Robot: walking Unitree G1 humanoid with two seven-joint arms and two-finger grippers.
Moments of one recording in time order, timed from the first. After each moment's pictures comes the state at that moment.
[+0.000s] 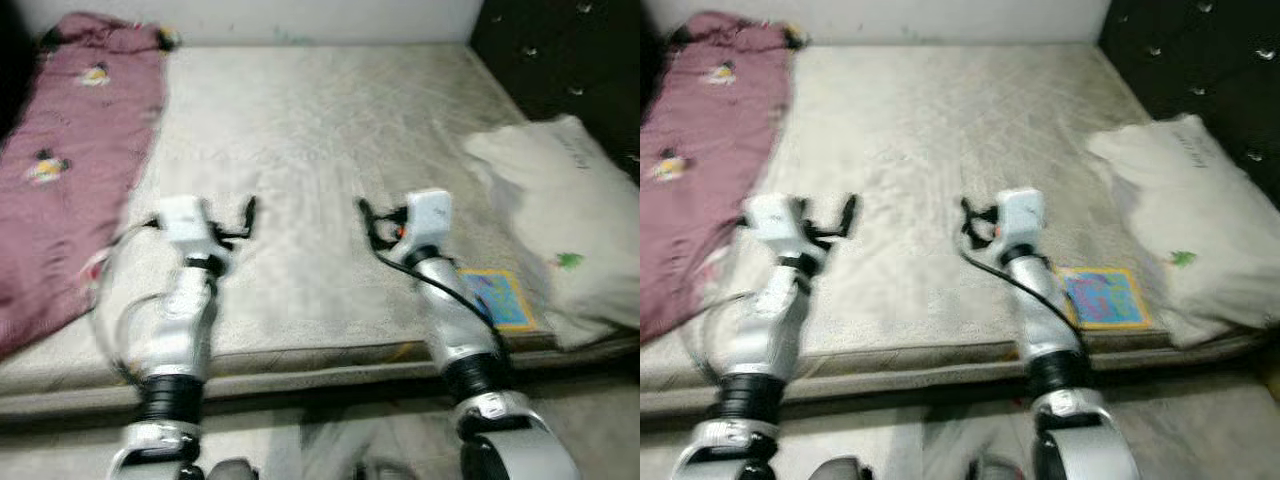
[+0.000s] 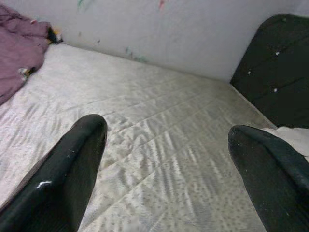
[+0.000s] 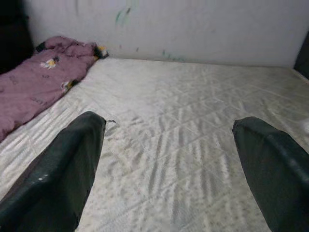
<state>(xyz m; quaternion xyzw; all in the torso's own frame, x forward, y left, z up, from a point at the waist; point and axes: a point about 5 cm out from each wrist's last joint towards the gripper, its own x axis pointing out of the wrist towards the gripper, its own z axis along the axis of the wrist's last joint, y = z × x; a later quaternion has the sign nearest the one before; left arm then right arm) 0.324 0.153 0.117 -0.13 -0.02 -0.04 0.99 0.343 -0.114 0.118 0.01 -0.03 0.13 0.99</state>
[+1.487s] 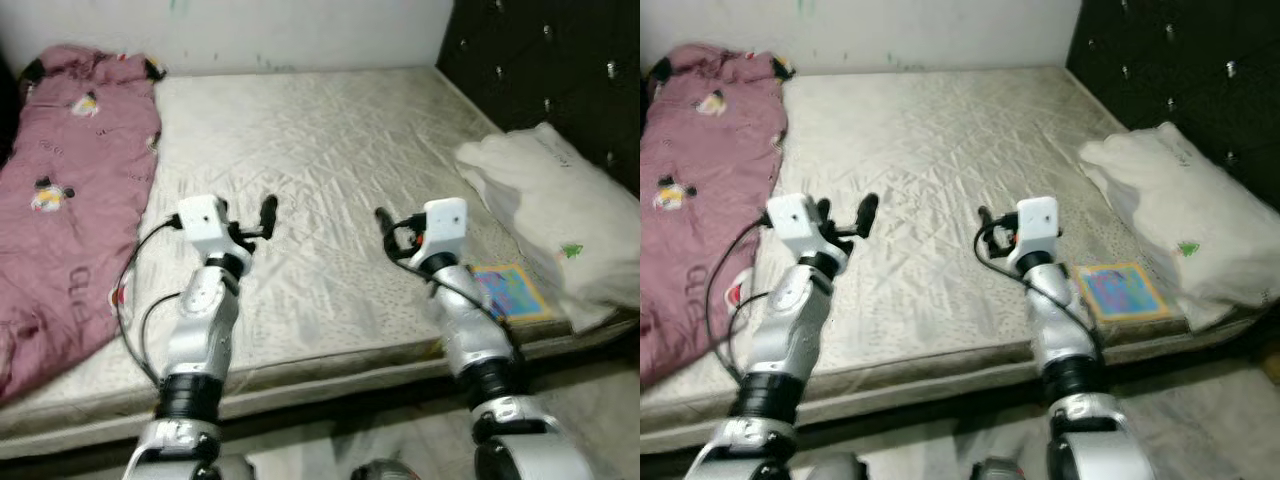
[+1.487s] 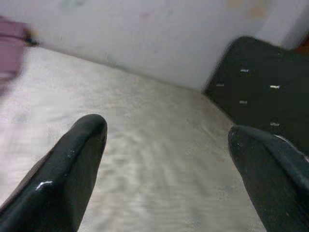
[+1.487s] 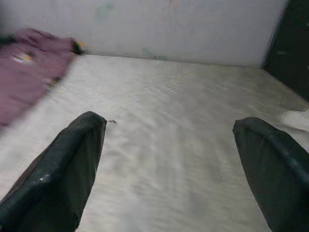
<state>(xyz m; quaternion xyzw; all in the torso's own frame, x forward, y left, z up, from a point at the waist) 0.325 0.135 0.115 -0.16 -0.02 -0.06 0.99 0.341 -0.130 0.105 0.00 0.00 0.11 0.99</state>
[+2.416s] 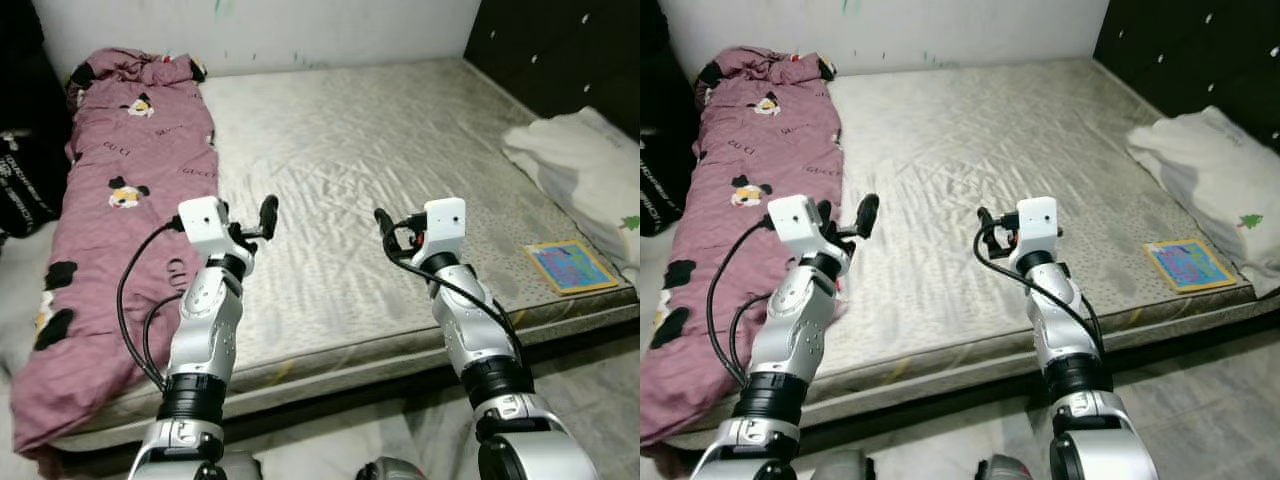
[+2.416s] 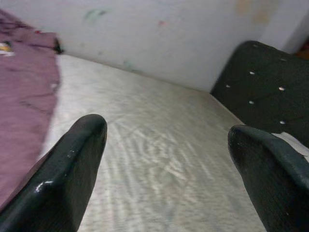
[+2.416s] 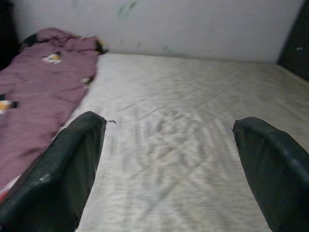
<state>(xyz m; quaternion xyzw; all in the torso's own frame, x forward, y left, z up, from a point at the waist) 0.325 0.129 0.116 -0.16 -0.02 -0.06 0.98 0.340 -0.138 0.100 -0.01 0.01 0.10 0.99</state>
